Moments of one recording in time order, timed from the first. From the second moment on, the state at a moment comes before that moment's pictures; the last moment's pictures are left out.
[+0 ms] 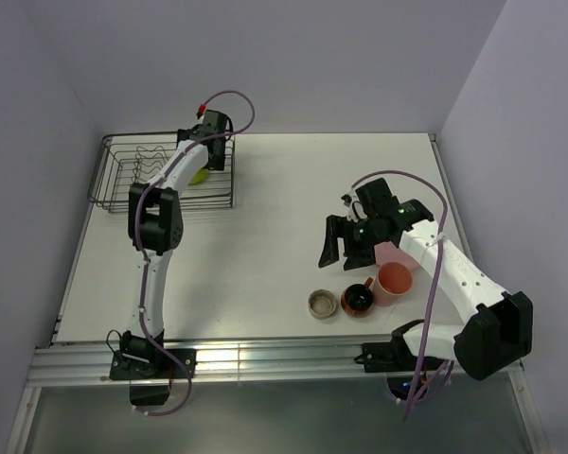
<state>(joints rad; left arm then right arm) -0.27 2.41 2.18 -0.72 -0.60 -0.11 0.38 1.23 1.04 -0.98 -0.42 0.42</state>
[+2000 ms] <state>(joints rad) -0.96 1.90 1.41 -0.79 0.33 -0.40 0.11 0.91 1.26 -1.15 -0.02 0.67</state>
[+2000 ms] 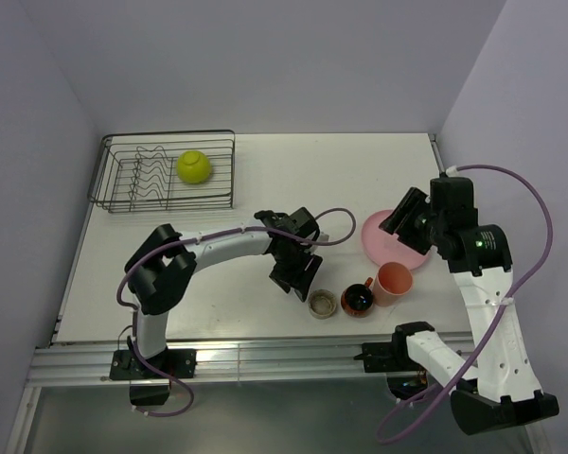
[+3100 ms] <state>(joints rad) -0.55 1.71 1.49 -0.86 0.33 -0.43 0.61 1.37 0.99 -0.93 -0.17 0.52</state>
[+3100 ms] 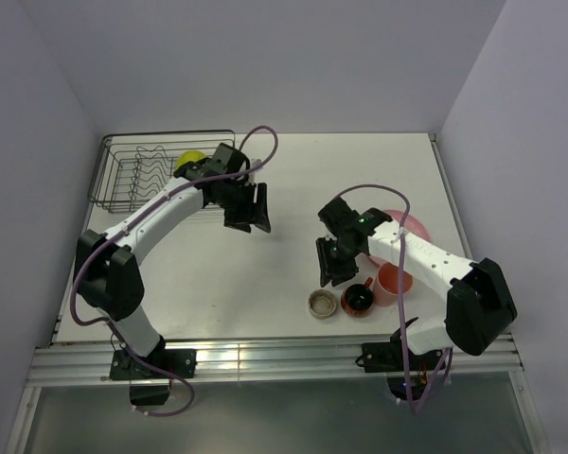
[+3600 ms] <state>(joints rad) -0.46 1.66 1.46 -0.85 0.39 -0.46 0.63 1.41 0.88 -0.89 -0.12 0.51</state>
